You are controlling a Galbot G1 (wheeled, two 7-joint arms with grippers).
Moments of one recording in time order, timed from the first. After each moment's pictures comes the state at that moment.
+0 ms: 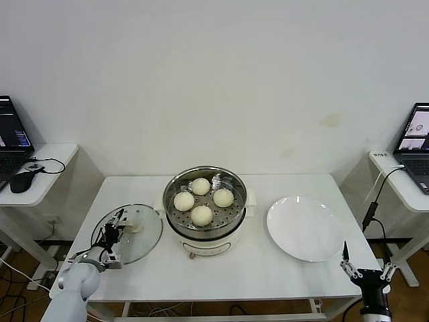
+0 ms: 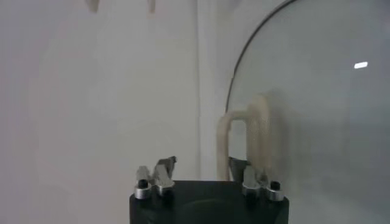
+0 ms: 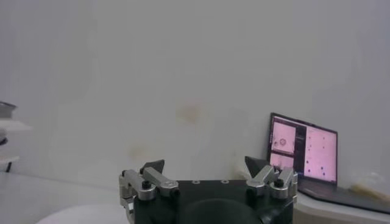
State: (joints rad) left arm 0.98 -1.13 -0.49 -1.18 1.17 -0.19 -0.07; right arm -1.61 1.51 0.94 1.85 0.04 0.42 -0.10
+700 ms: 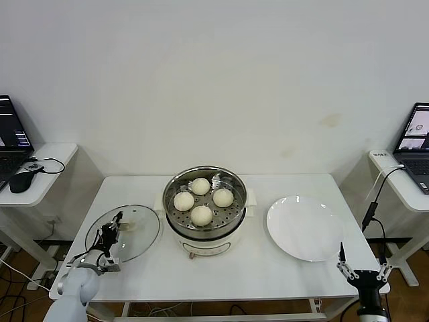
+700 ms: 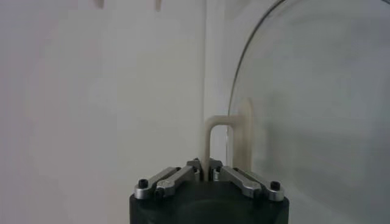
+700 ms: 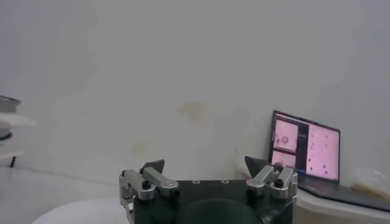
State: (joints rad) left arm 1.03 -1.15 -0.55 -1.23 1.18 -0.18 -0.15; right arm -1.61 1.52 0.92 1.84 0.02 0.43 -0.10
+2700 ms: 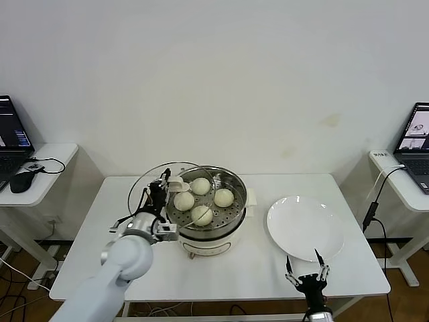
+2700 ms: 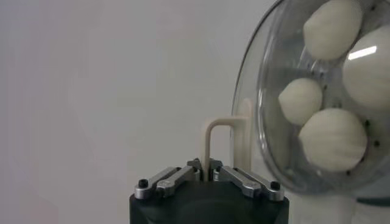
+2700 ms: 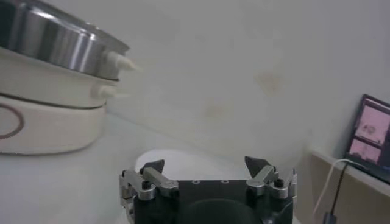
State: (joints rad) left arm 0.90 -1.06 -0.08 -1.92 1.08 0.45 0.25; right arm -1.57 1.57 0.70 1.74 -0.36 0.32 -0.02
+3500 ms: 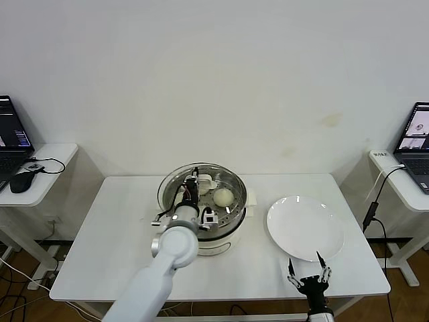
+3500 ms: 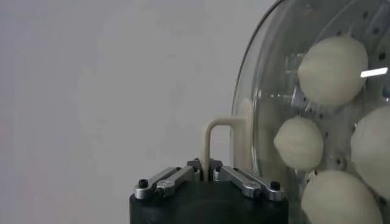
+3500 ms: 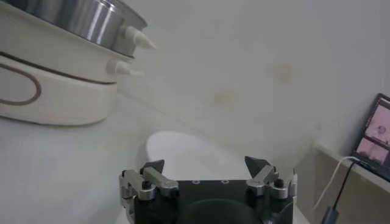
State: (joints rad) left arm 0.81 -1.35 0.01 -1.75 1.36 0.50 0.38; right arm -1.56 1.57 0.71 1.72 -0.41 0.31 -0.01
